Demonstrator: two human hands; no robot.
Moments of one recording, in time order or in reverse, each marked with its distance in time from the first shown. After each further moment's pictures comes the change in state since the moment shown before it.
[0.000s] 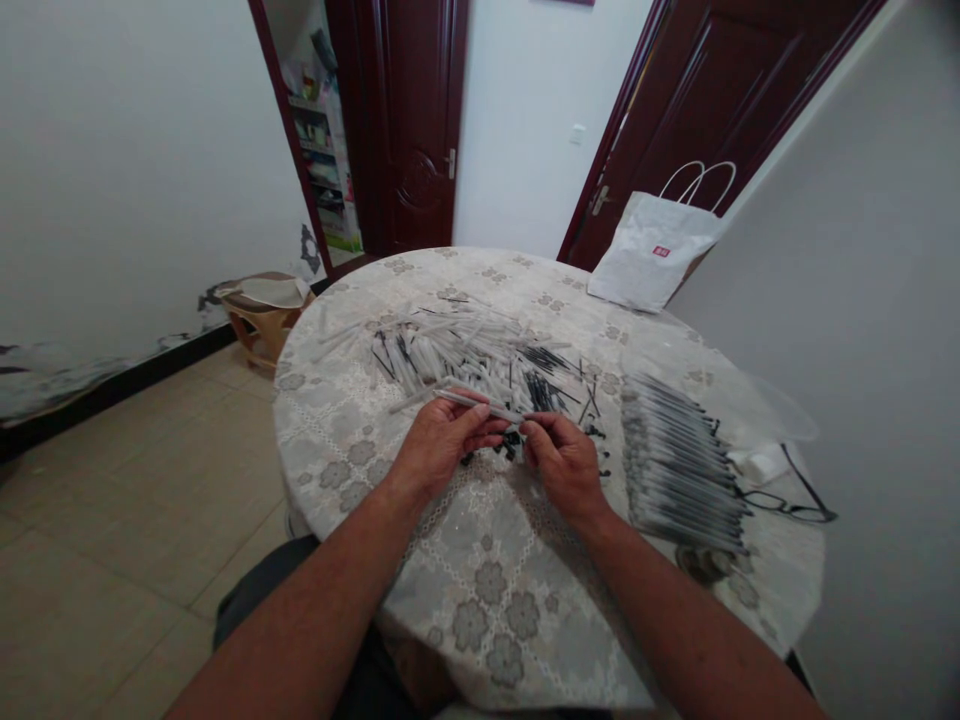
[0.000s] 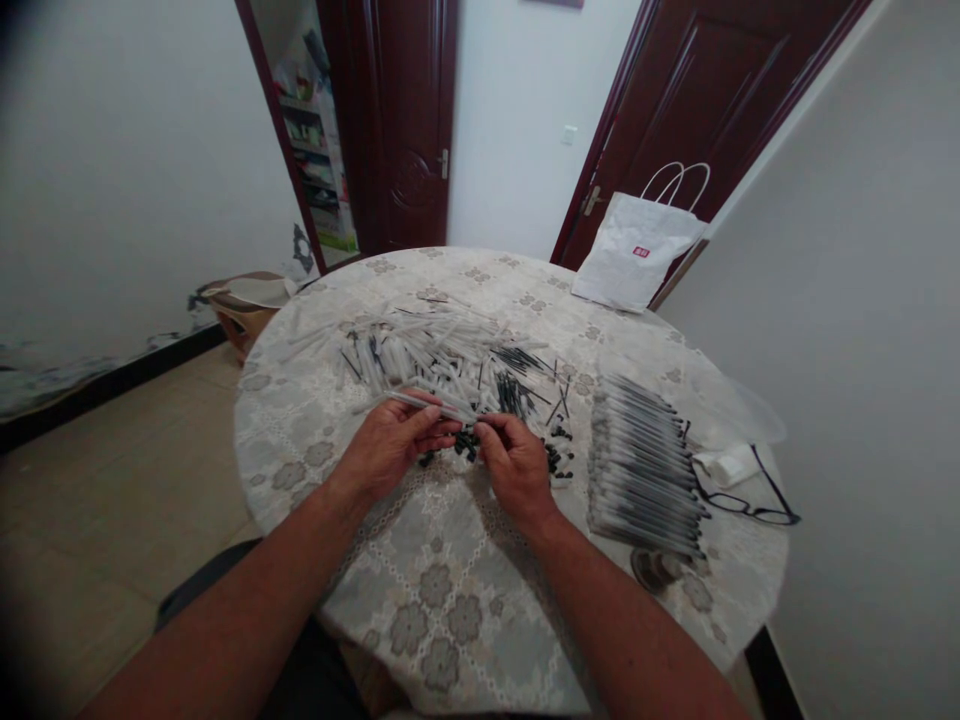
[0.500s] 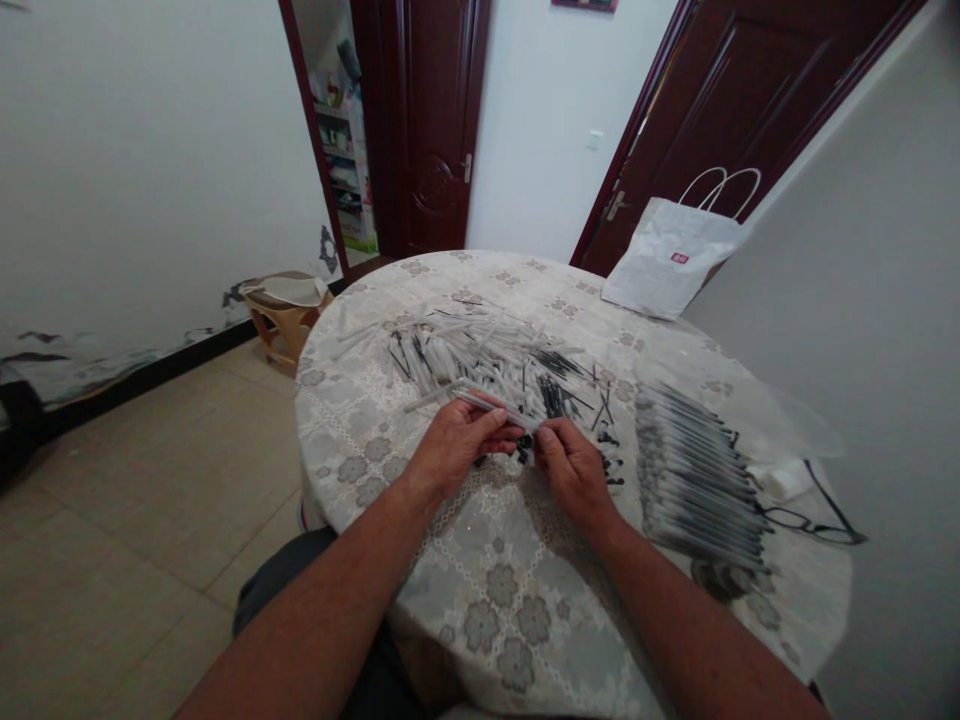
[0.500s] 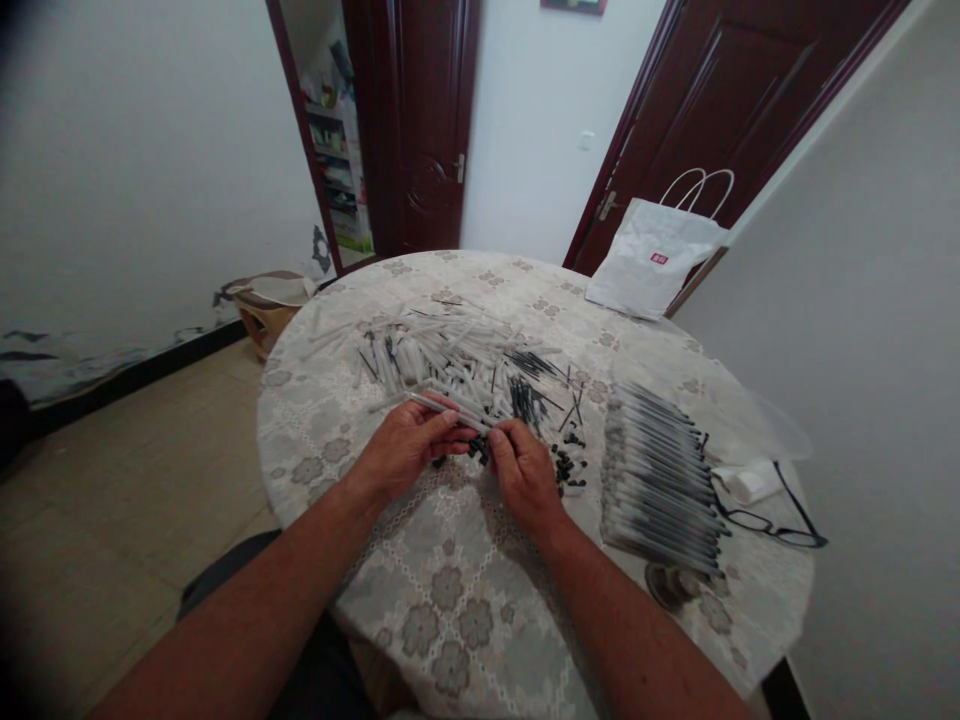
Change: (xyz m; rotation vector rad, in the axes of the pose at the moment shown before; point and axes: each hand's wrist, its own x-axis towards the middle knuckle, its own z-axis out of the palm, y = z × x) left_hand -0.001 -0.003 -0.003 0.004 -0.041 -0.011; right_hand -0.005 -0.002 -0.001 -0.172 -0.099 -0.086
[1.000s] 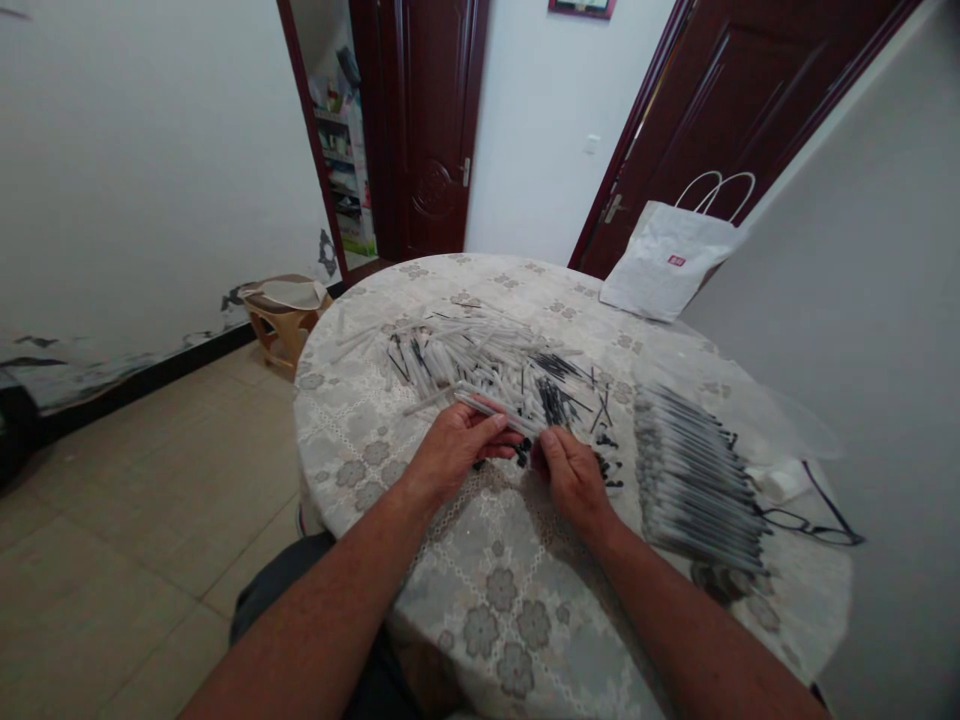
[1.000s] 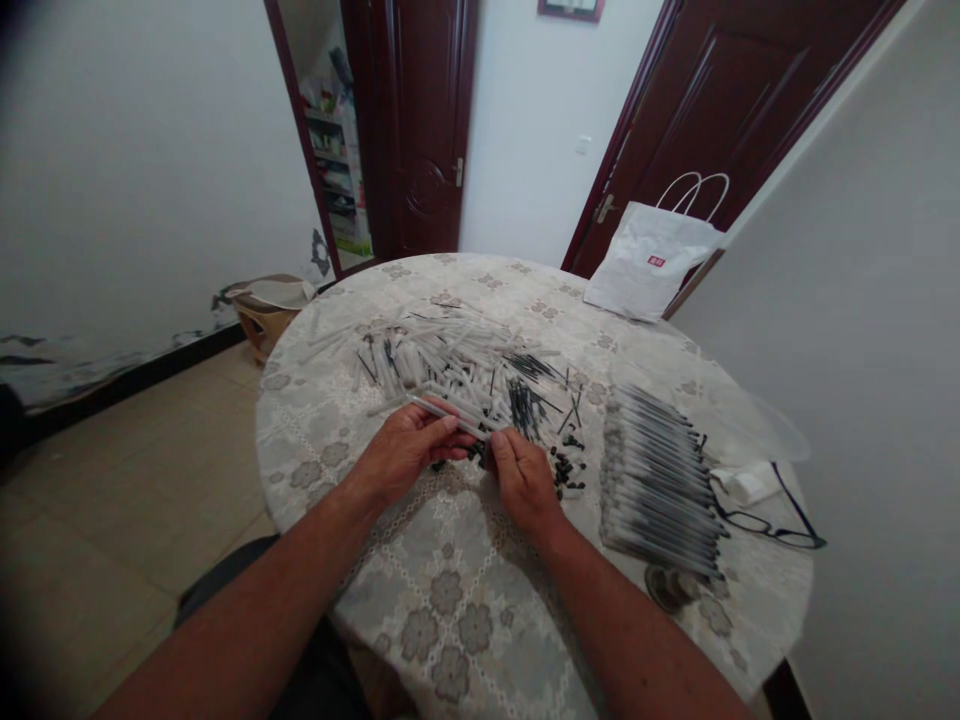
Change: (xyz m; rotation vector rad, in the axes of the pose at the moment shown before) left_hand 0.000 0.001 -0.001 0.028 -0.015 -0.001; right_hand -0.001 0.002 -0.002 -0.003 -0.066 -0.012
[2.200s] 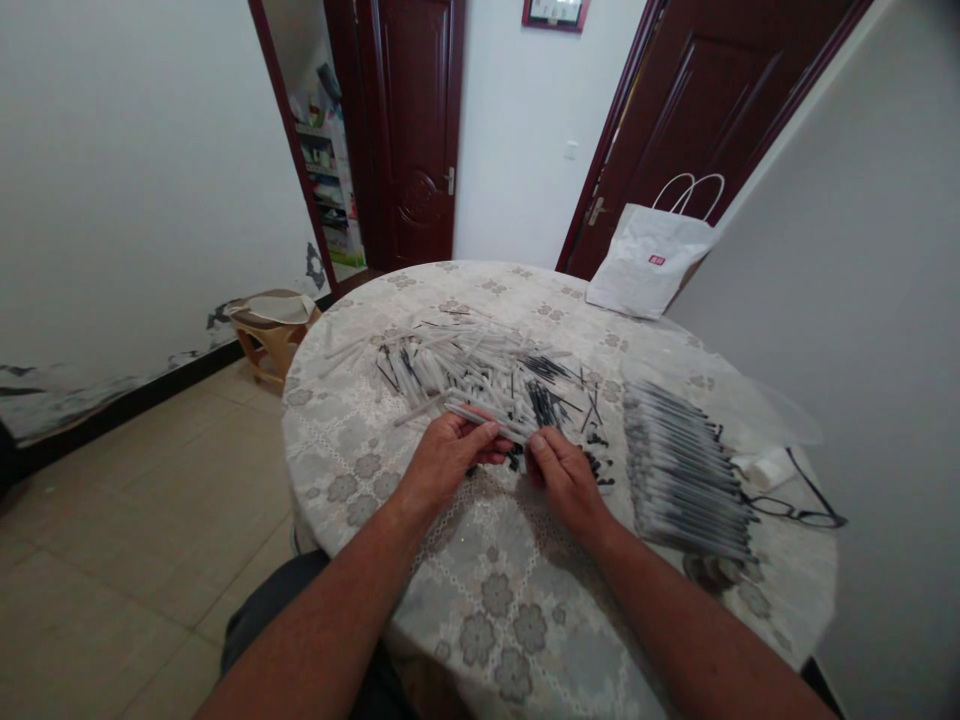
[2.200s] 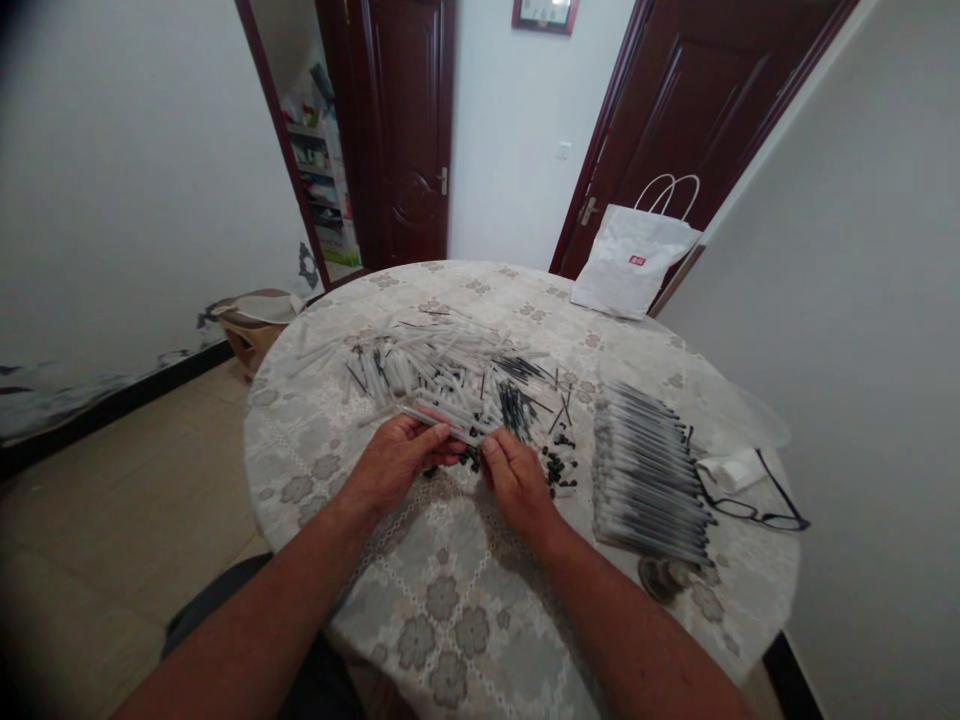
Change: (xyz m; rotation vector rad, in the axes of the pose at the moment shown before) left_hand -0.002 -0.001 0.004 0.078 0.039 0.020; right_hand -0.001 -0.006 -0.003 0.065 -0.026 0.016
